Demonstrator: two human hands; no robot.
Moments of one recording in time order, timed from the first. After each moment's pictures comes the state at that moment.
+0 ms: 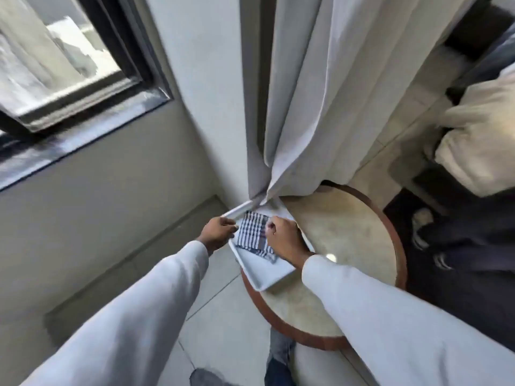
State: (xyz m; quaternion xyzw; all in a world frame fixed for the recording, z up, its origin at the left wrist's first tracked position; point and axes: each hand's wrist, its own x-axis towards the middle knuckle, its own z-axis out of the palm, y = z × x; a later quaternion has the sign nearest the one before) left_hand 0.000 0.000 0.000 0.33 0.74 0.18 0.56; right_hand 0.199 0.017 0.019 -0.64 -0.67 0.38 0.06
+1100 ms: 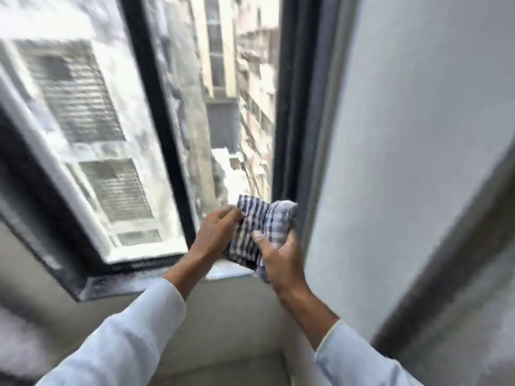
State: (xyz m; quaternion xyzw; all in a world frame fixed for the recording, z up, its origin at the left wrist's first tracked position) left_hand -0.234 0.051 0.377 0.31 0.74 0.55 0.24; right_hand -0.091 0.106 0.352 -0.33 -0.60 0.61 0.41
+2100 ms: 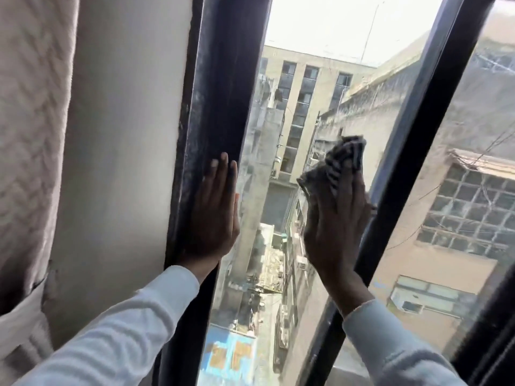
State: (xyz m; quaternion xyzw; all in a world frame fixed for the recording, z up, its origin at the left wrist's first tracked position) left_hand -0.650 -0.098 0.604 0.29 0.70 0.33 -0.57; right_hand -0.504 0.076 0.642 -0.11 -0.77 -0.13 0.61
